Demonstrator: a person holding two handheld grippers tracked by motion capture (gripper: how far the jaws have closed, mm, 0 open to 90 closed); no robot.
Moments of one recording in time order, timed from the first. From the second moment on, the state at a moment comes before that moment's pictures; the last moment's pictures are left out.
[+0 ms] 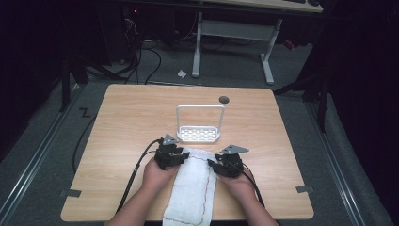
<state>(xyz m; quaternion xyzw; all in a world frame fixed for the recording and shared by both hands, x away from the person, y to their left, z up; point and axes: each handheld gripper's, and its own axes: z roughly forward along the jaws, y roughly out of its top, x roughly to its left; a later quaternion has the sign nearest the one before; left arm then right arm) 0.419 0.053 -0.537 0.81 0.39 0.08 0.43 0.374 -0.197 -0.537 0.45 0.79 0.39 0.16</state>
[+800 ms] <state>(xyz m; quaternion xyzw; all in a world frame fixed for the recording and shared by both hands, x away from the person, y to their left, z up) 0.398 0.056 -0.522 0.78 0.40 0.11 0.46 0.366 -0.191 -0.522 0.43 0.78 0.42 0.16</state>
